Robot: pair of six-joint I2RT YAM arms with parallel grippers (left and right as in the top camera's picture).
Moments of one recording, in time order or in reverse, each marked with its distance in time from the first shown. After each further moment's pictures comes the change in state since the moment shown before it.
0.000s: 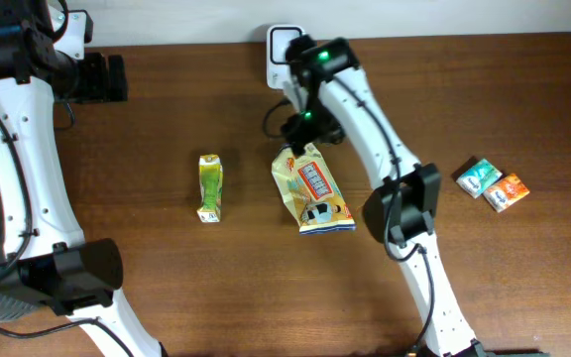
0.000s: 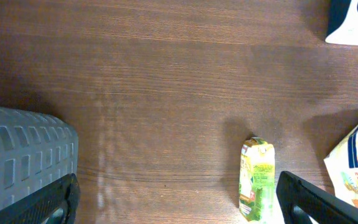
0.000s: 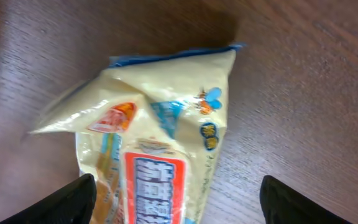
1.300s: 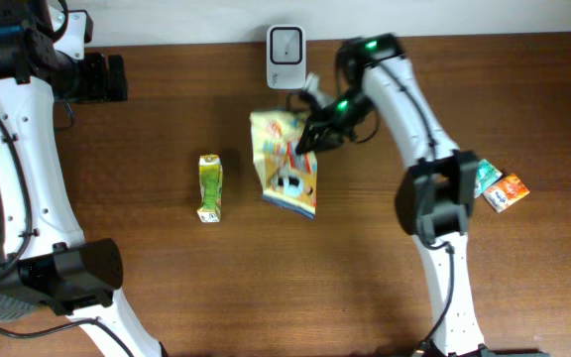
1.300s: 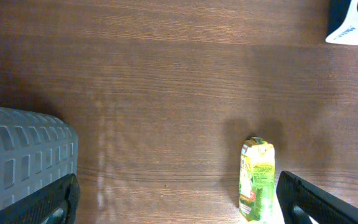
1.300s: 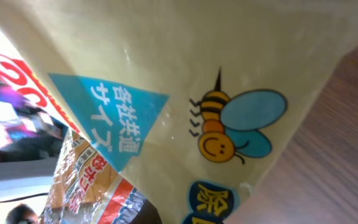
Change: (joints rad) left arm 0.000 0.000 0.000 0.000 0.000 0.000; right arm -0.170 -0.134 -0.266 -0.001 -0.759 -0.154
